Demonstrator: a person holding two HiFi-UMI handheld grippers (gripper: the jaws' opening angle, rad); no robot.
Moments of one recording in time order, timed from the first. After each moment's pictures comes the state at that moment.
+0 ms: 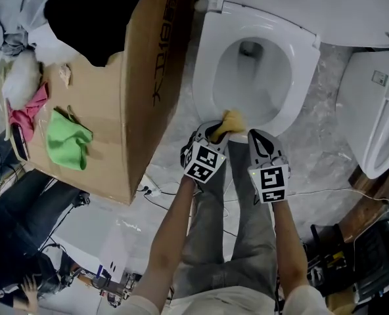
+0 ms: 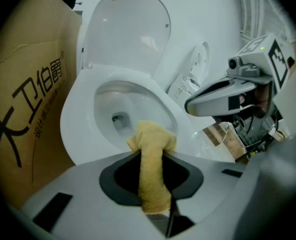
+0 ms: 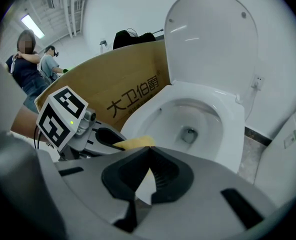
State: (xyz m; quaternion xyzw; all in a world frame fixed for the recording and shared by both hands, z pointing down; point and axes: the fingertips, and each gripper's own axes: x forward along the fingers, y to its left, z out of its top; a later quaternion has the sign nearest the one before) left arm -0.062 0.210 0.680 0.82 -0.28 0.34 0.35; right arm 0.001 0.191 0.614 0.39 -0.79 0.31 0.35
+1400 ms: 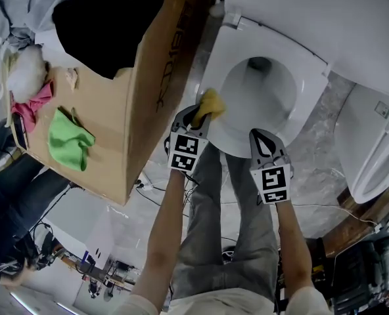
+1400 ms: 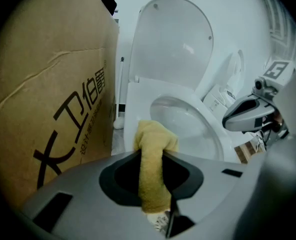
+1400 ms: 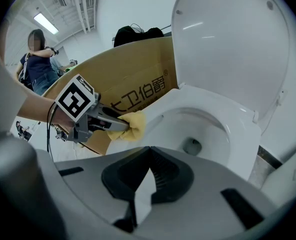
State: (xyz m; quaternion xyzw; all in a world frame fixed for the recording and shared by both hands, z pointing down) left arm -0.142 0.112 0.679 0.75 -0.44 0.33 0.36; right arm -0.002 0.134 0.621 0.31 -0.83 0.29 0.37
